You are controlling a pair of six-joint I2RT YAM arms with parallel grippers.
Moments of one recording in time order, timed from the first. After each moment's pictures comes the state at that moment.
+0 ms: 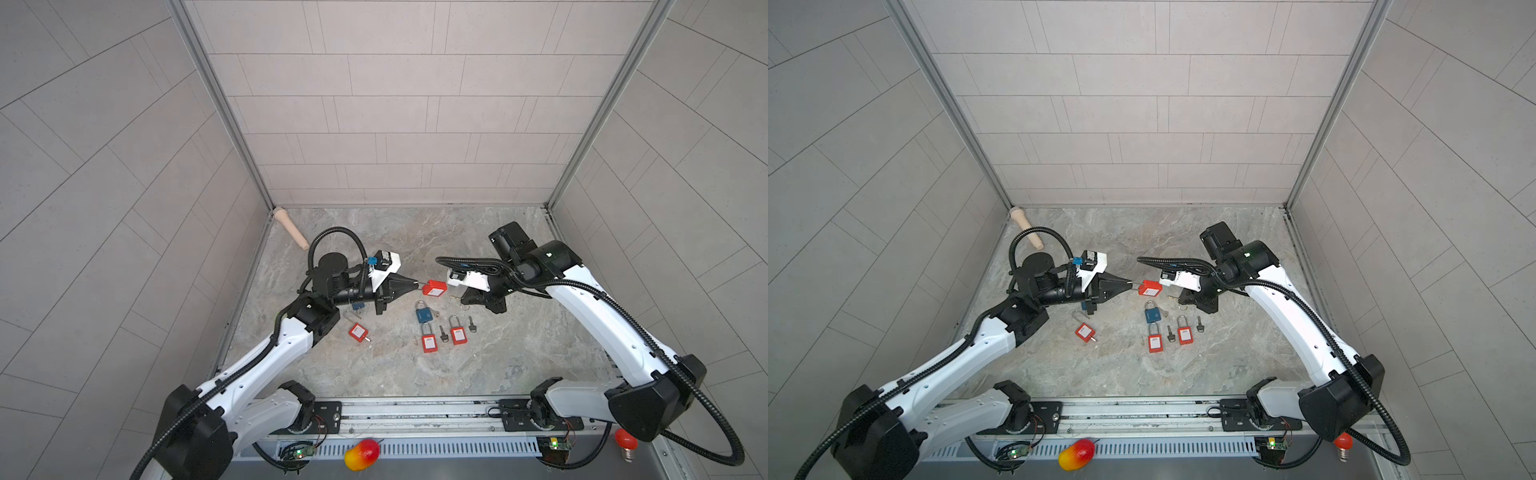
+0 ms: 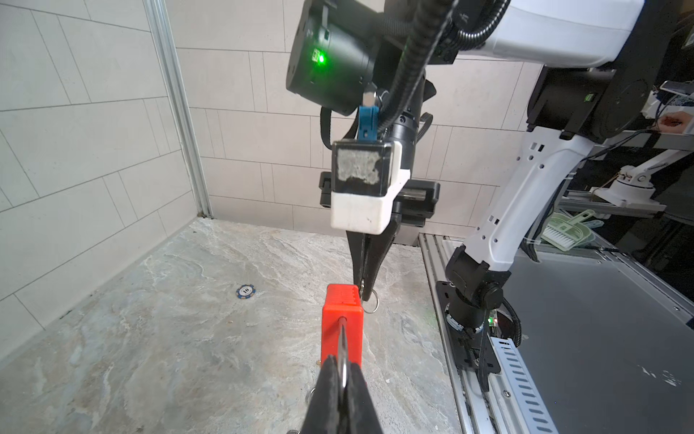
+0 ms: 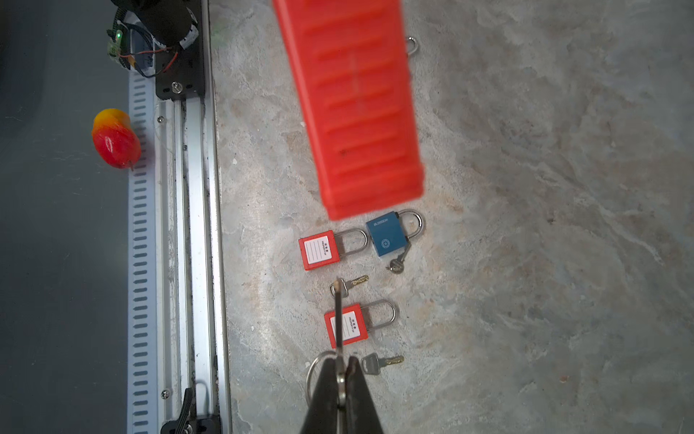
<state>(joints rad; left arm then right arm) -0.54 1.06 0.73 0.24 0.87 0.06 0.42 1.30 1.37 -1.27 -0.52 -0.86</state>
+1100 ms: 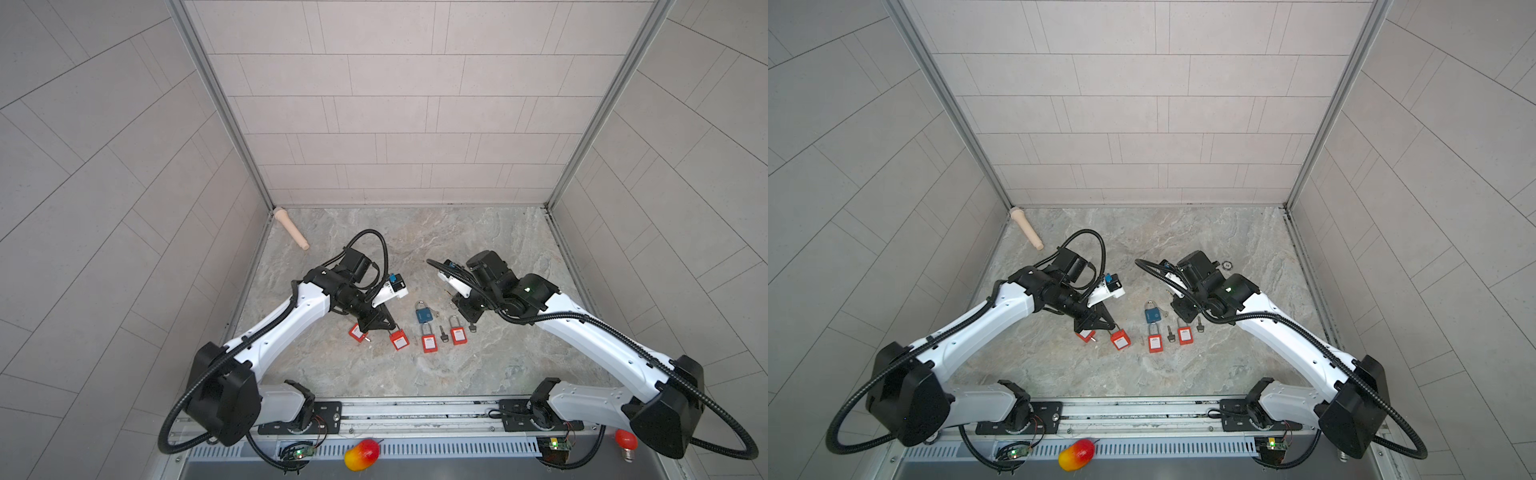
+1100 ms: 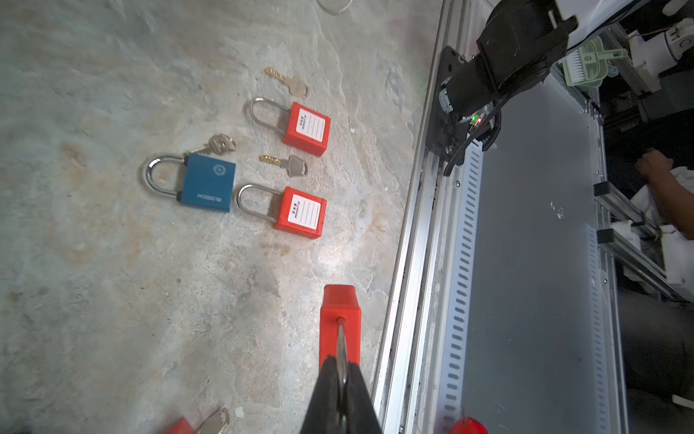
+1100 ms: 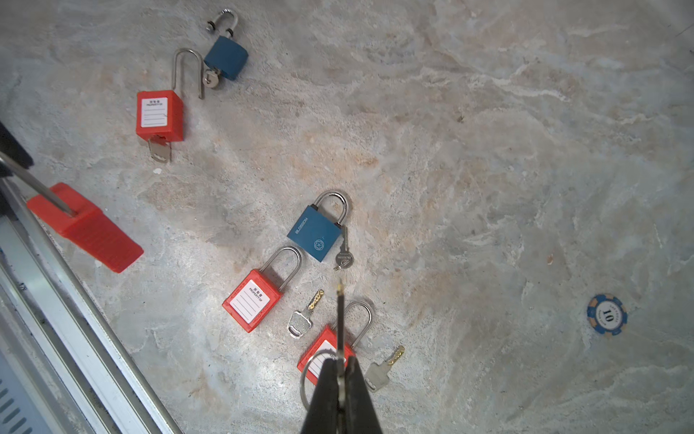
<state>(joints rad) -0.51 1.36 1.02 -0.96 0.75 0.51 0.65 1.21 1.06 -0.81 -0.07 -0.14</state>
